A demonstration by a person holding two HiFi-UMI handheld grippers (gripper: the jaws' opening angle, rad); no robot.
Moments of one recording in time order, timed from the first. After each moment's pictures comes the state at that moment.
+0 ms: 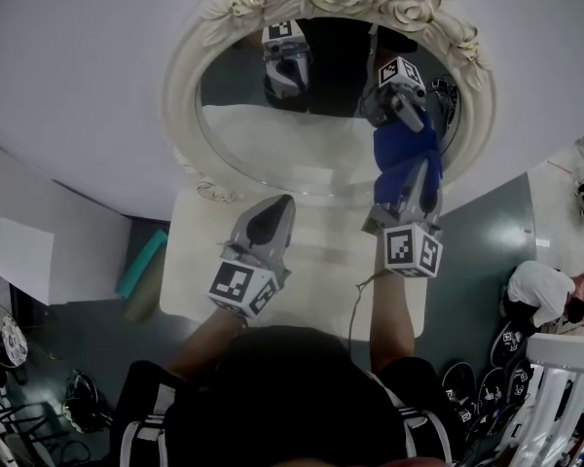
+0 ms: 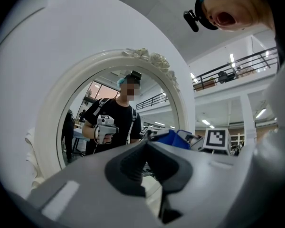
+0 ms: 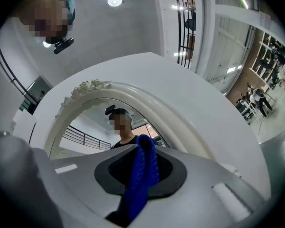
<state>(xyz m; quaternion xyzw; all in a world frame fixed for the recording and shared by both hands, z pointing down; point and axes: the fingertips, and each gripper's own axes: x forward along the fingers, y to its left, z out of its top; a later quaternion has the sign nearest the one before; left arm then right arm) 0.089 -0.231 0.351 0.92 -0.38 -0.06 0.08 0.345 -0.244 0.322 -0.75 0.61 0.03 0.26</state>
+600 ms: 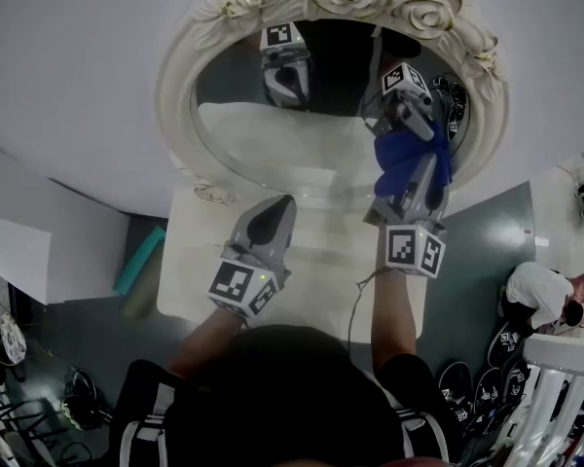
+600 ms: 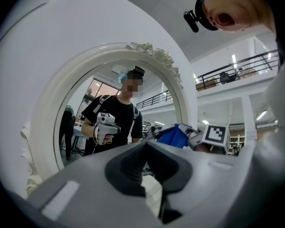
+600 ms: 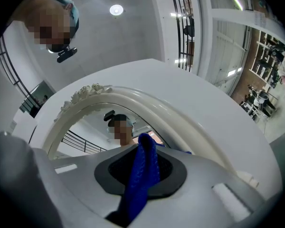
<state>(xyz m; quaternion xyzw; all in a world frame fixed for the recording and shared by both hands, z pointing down) 0.095 -0.247 0.363 0.92 -0.38 -0.06 0.09 0.348 -0.258 0.302 -0.74 0.61 0.07 0.29</state>
